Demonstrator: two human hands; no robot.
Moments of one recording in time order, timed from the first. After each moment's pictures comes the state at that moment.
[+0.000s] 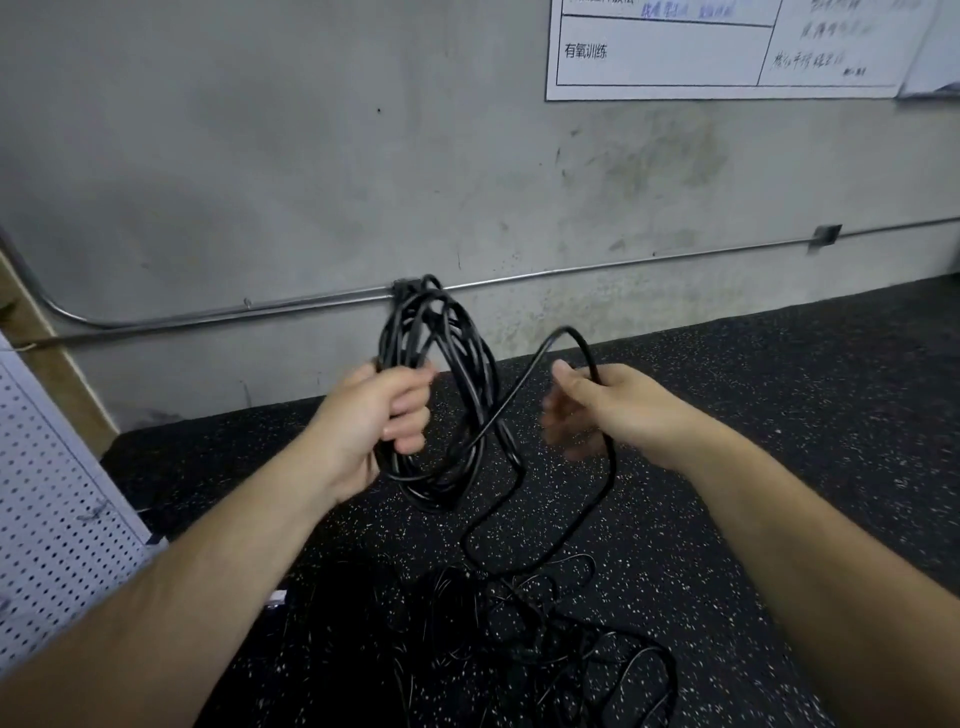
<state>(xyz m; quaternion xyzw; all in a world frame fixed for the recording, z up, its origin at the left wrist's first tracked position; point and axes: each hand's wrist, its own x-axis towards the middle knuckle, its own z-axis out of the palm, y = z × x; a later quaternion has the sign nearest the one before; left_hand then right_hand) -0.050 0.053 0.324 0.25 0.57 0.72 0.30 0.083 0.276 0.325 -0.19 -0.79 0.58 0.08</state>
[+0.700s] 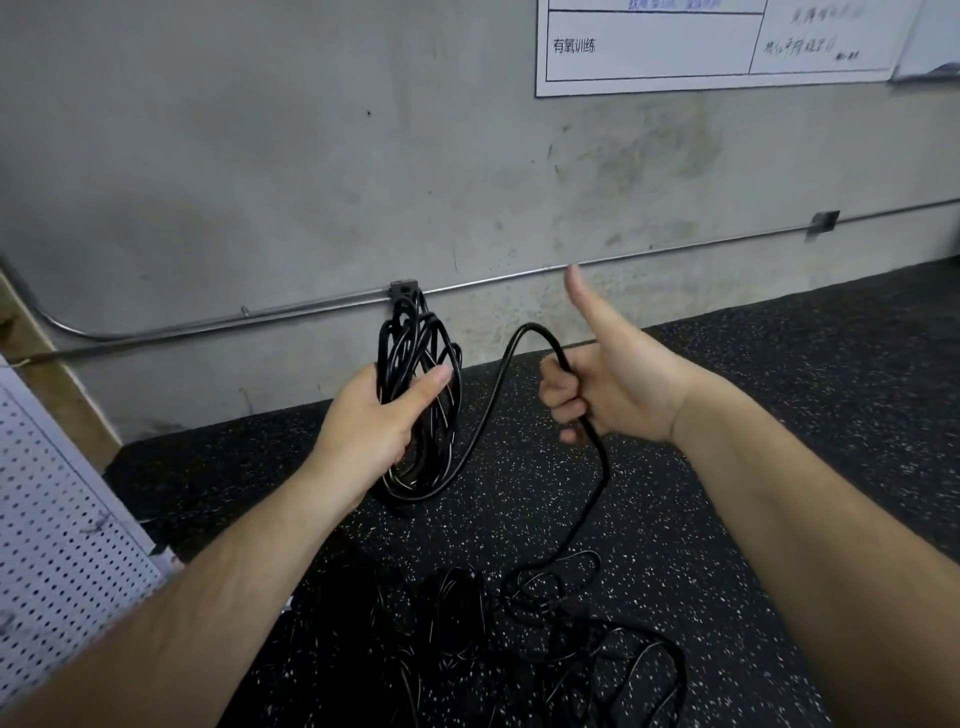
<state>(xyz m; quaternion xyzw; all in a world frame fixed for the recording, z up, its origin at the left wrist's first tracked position) -0.043 0.060 0.311 0.26 0.74 0.62 0.09 0.081 0.278 0.361 -0.11 -0.71 0.69 -0.09</state>
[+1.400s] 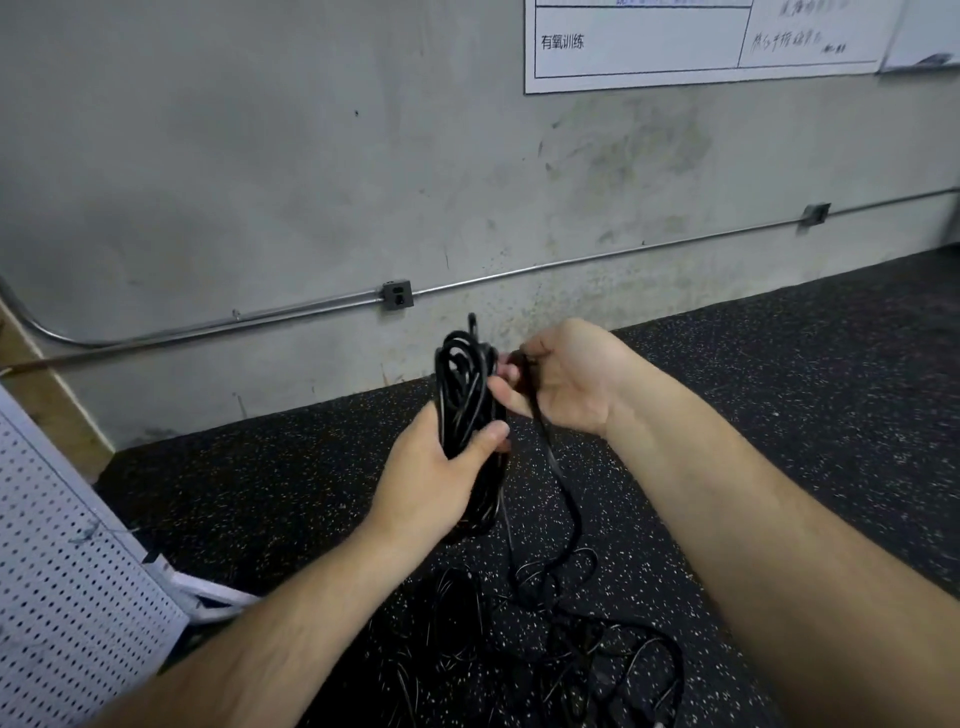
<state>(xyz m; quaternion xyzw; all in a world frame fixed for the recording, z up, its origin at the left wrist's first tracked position) 0.008 0.090 0.283 0.32 0.76 0.56 0.05 0.054 0.244 0.361 -0.24 -0.43 0.87 0.06</state>
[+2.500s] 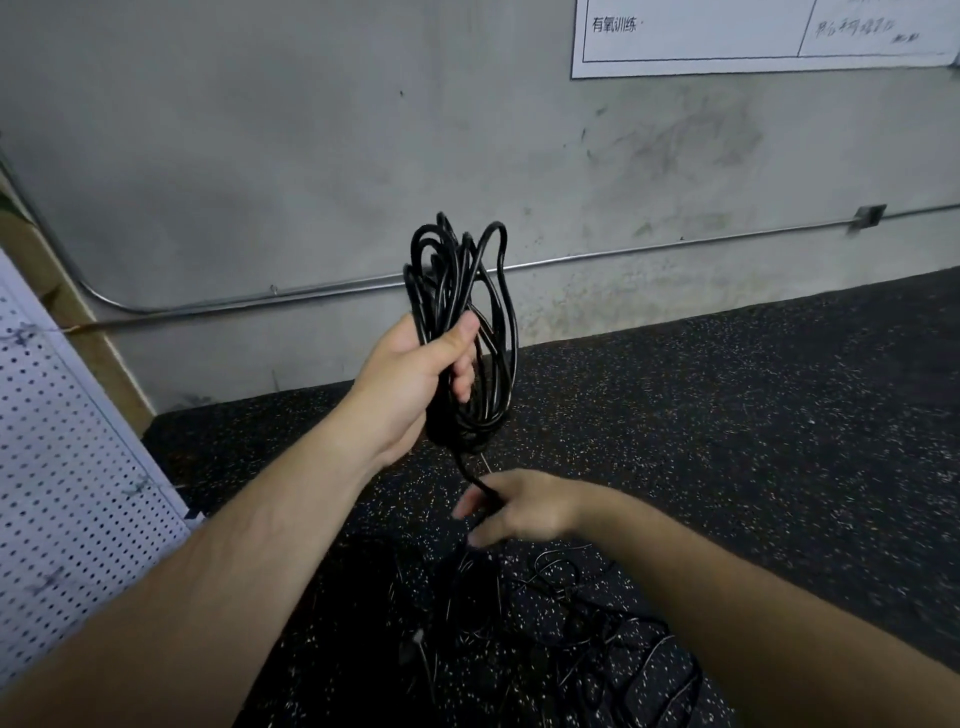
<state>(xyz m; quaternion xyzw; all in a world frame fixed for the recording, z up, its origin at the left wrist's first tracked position) -0.042 0.067 0.328 0.33 0.56 0.73 0.19 0.043 0.203 0.239 -0.06 -0.87 0.44 -0.21</state>
